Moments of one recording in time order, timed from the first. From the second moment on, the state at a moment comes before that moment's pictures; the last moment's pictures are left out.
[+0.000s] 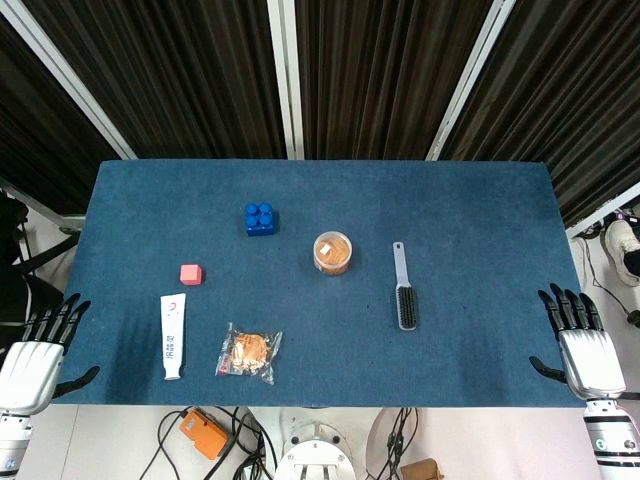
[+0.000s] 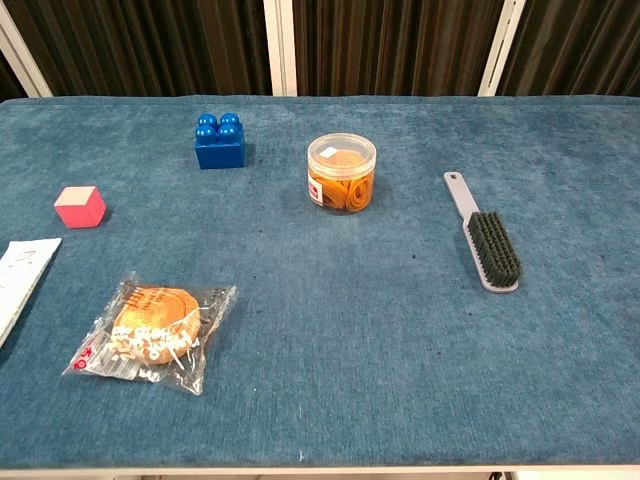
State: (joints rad) left arm 0.00 -1.15 0.06 -1.54 1.65 1.57 0.06; right arm 0.06 -1.12 0.01 -1.66 -1.52 1.45 -0.17
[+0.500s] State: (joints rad) left arm -0.12 -1.20 0.03 -1.48 1.69 1.46 -0.18; right arm 0.06 -1.13 0.02 -1.66 -1.50 1.43 -0.19
